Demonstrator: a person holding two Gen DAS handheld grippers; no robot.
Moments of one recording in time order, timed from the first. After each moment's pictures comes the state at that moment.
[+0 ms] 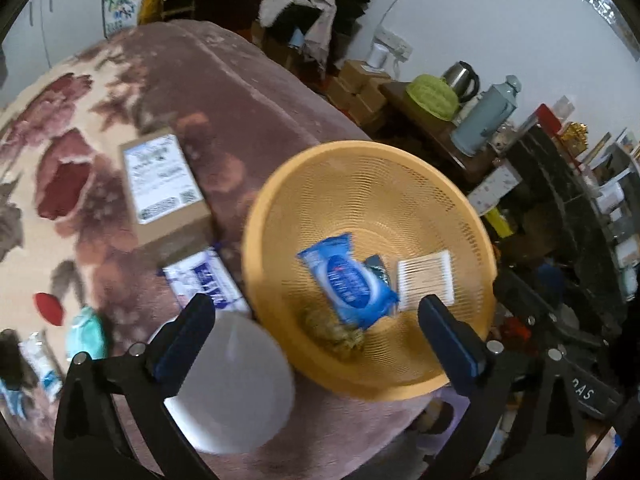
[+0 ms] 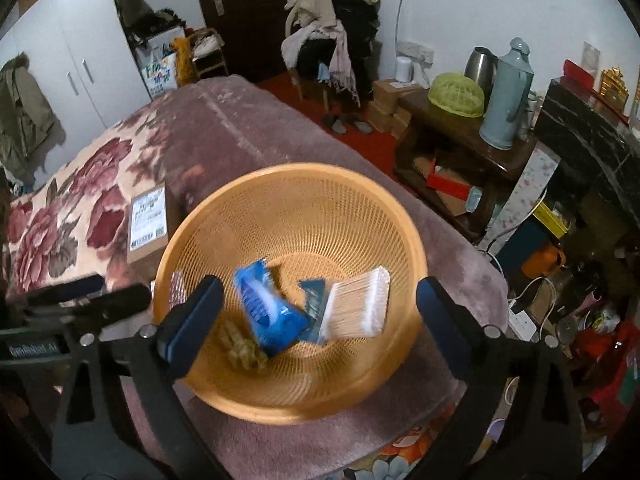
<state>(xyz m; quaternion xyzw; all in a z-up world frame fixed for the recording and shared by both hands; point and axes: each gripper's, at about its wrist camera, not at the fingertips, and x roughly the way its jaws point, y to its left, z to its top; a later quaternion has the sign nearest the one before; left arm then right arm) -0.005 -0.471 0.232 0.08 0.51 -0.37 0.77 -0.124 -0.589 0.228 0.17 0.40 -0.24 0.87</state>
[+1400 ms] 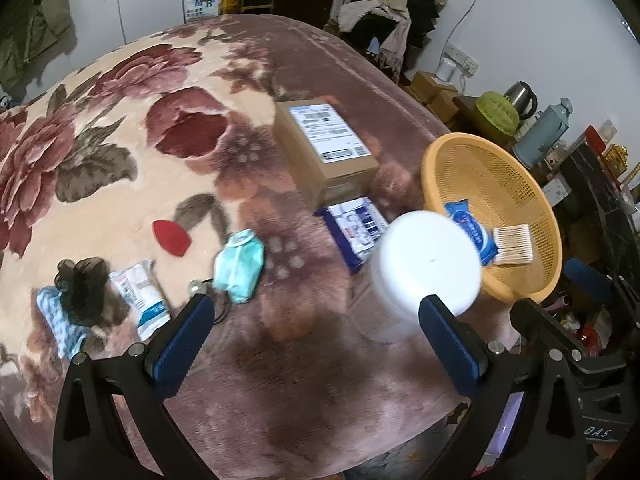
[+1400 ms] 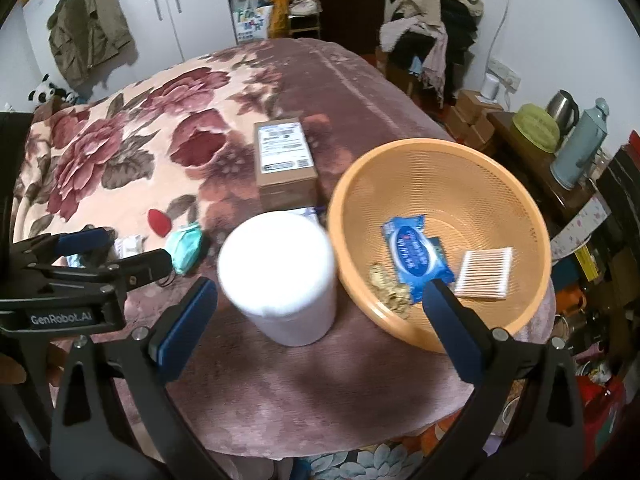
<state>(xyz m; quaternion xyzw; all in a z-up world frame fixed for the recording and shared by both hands) 0.008 -0.290 0.229 0.08 0.52 -0.28 0.81 -0.089 -0.428 0.232 0.08 0.45 -0.13 0.88</state>
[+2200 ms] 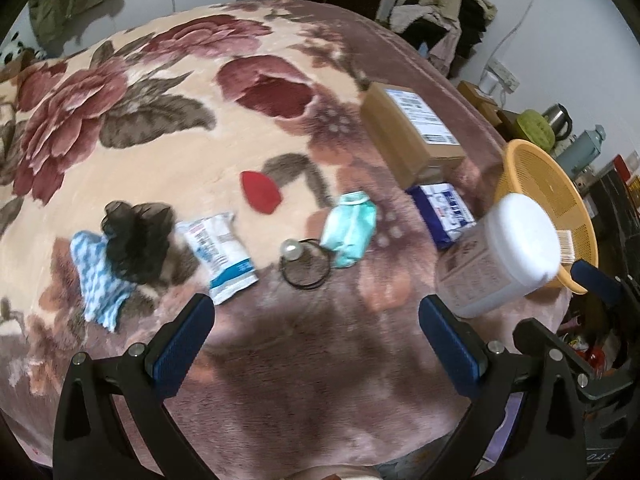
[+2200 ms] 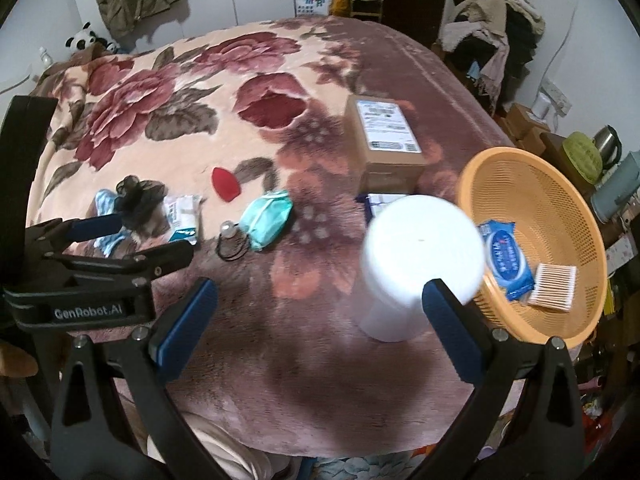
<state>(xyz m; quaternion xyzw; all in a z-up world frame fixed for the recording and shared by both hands) 0.031 -0.180 0.190 0.04 0.53 -0.22 0.82 -0.052 -0.329 0.207 0.04 0.48 -0.06 0.87</state>
